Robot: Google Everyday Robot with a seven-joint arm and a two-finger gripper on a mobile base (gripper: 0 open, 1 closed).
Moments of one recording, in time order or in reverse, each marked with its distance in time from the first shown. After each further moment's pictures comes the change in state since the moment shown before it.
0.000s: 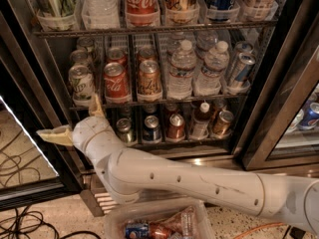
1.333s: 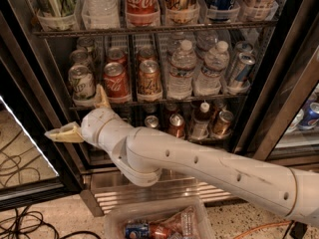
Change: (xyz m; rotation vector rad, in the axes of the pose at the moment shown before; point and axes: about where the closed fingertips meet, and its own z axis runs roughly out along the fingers) arm -0.007 -0.004 -0.007 -0.181 0.050 -0.105
